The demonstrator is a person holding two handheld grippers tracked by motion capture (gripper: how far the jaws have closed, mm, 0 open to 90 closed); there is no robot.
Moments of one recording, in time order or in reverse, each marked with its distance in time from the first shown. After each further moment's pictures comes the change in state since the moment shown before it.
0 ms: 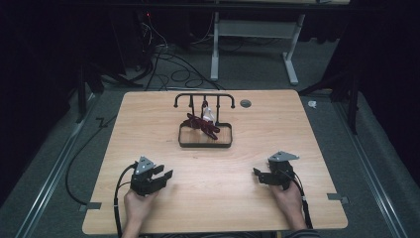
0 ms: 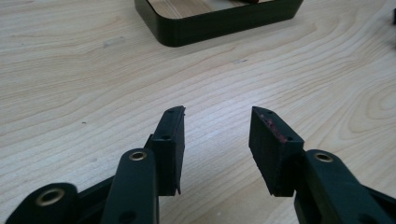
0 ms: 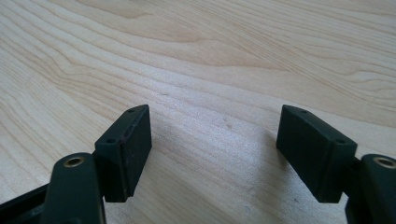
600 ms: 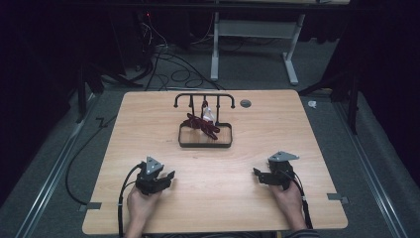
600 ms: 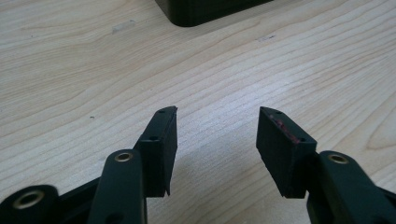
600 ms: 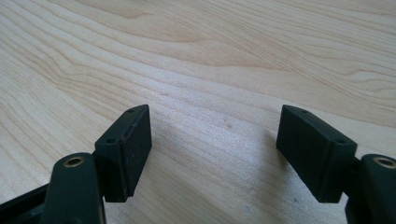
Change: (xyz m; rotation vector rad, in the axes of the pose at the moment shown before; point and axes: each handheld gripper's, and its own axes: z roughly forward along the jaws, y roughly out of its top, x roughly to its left) left arm -0.004 -0.003 0.019 0.065 0.099 0.067; right arm 0.000 0.000 0.000 0.000 0.000 0.000
